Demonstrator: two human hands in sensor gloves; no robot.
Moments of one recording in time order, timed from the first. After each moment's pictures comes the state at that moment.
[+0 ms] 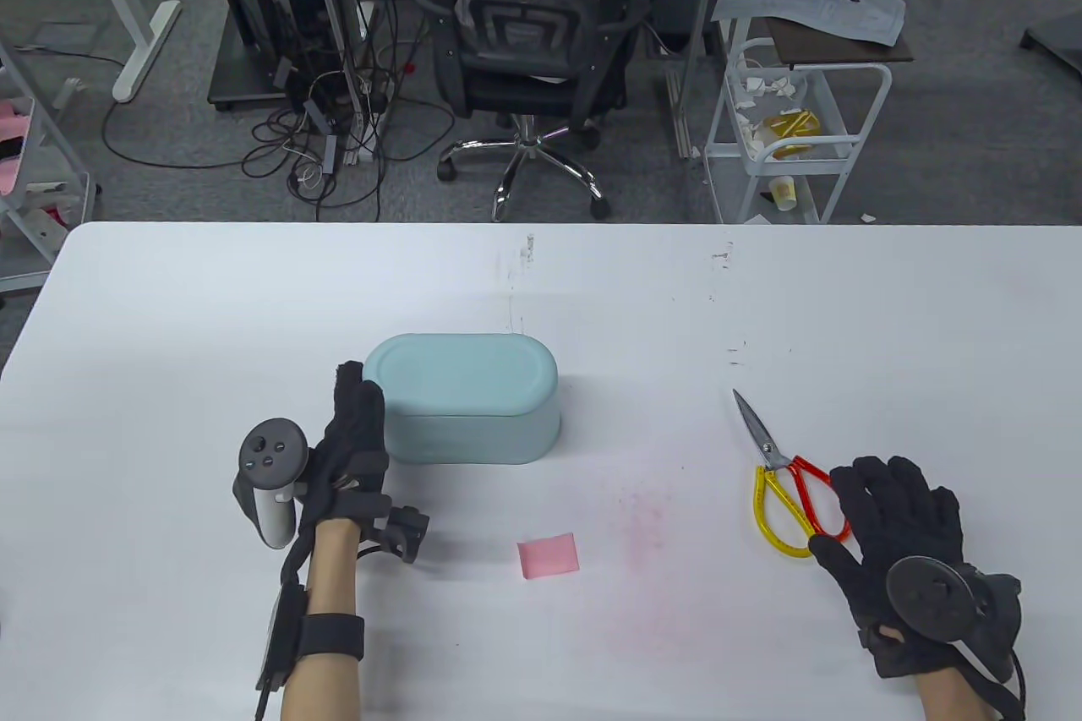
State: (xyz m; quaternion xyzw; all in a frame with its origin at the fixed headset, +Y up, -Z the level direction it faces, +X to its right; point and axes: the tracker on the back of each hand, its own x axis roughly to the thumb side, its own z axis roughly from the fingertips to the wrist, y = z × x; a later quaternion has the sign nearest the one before) left_hand -0.256 -0.753 -0.330 0.02 0.01 0.60 0.80; right_hand 0.323 -0.720 -0.212 0.03 -0.20 0.97 0.13
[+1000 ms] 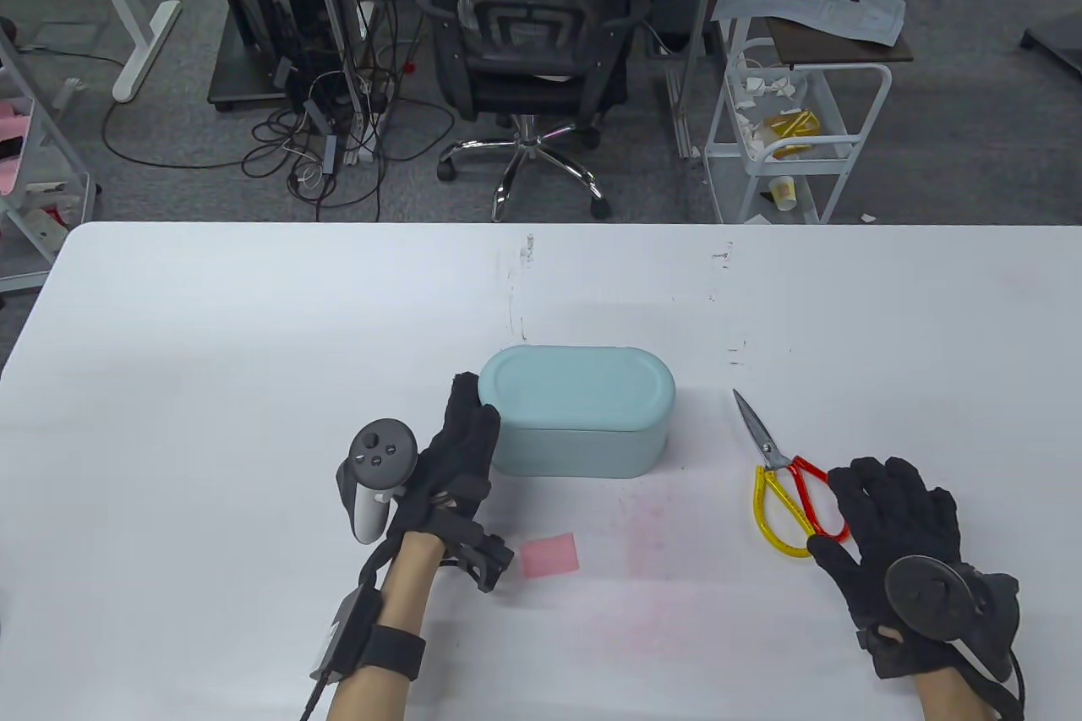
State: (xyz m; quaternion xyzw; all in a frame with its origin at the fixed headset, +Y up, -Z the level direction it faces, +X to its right) left_hand -0.162 -0.756 -0.328 -0.04 -0.10 0.58 0.81; right_hand 0.322 -0.722 -0.212 0.03 -0.20 0.97 0.13
